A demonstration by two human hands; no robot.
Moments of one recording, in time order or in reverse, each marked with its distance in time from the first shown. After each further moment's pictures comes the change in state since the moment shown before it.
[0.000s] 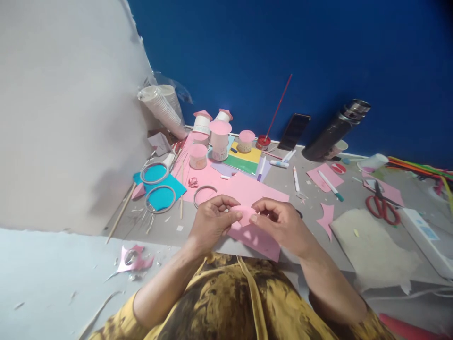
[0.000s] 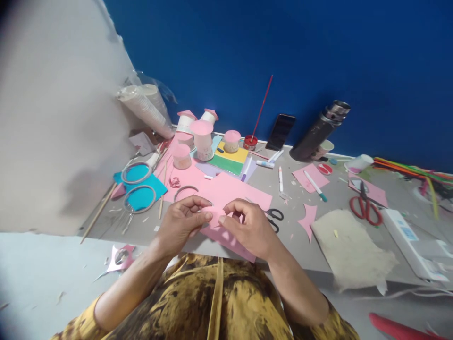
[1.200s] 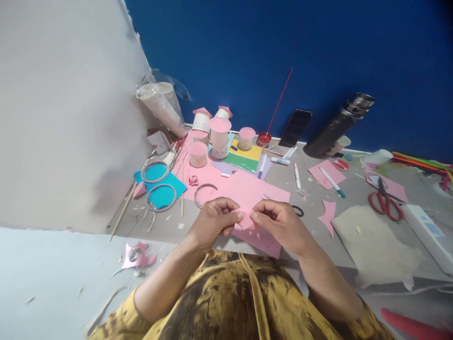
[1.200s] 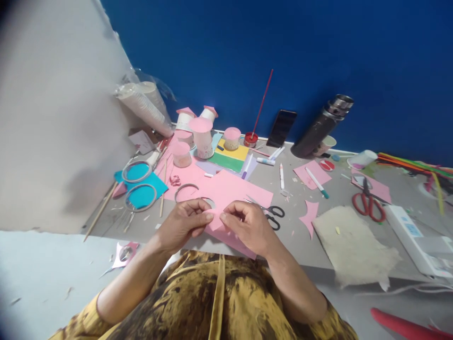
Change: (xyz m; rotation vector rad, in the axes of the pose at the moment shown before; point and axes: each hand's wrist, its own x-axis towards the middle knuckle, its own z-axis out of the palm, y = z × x) left_hand 0.000 -0.002 -0.004 -0.034 -0.138 -0.118; right_hand -0.004 0.008 0.003 0.080 -0.053 0.003
